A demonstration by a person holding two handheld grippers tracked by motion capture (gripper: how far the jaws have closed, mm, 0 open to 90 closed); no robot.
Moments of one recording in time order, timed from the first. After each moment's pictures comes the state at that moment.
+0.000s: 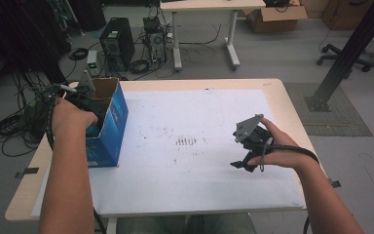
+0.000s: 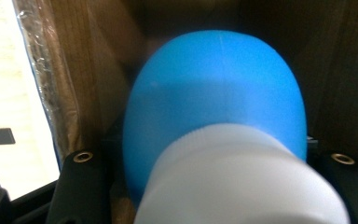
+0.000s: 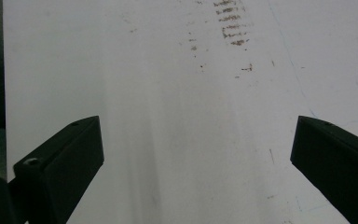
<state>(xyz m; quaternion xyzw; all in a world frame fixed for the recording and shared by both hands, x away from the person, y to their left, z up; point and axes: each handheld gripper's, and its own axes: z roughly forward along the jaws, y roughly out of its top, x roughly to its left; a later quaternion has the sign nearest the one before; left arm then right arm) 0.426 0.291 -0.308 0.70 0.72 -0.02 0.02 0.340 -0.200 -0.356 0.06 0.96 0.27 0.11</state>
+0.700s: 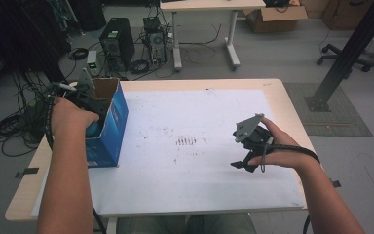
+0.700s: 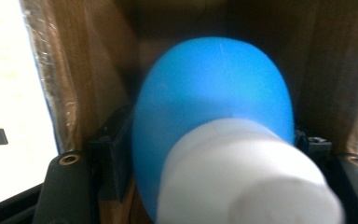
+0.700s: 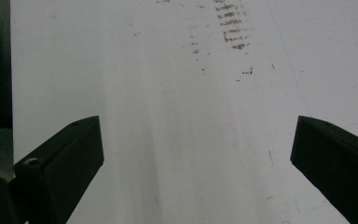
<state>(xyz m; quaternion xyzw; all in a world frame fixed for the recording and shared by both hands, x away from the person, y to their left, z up) 0.423 0.287 -0.297 0.69 0.72 -0.02 0.03 0.337 -0.199 -0.351 0.05 0.96 0.27 0.11</state>
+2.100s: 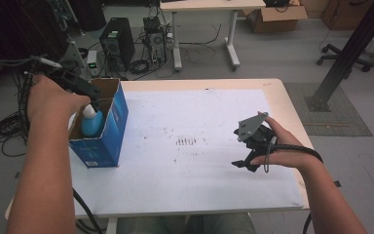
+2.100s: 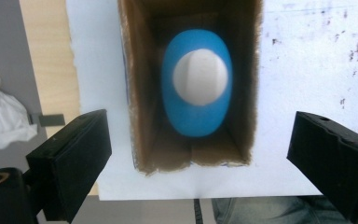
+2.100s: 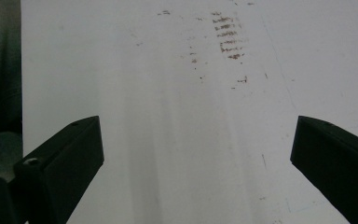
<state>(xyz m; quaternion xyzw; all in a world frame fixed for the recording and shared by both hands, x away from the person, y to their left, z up) 0.392 0.269 -0.206 0.72 0.70 0.05 0.03 0.331 -0.201 -0.339 0.05 0.95 0.28 0.12</state>
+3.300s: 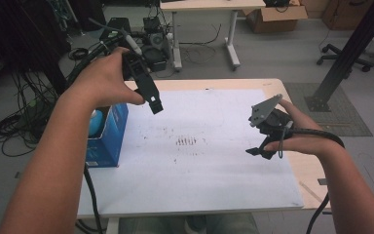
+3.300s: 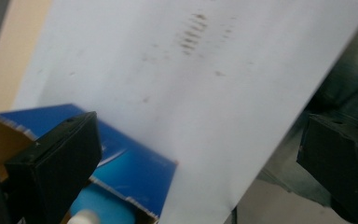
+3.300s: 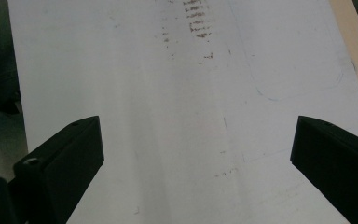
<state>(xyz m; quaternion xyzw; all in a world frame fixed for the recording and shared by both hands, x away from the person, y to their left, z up) 0.366 0.094 -0.153 0.97 0.24 0.06 0.07 0.337 -0.223 -0.289 0.07 0.96 0.23 0.14</state>
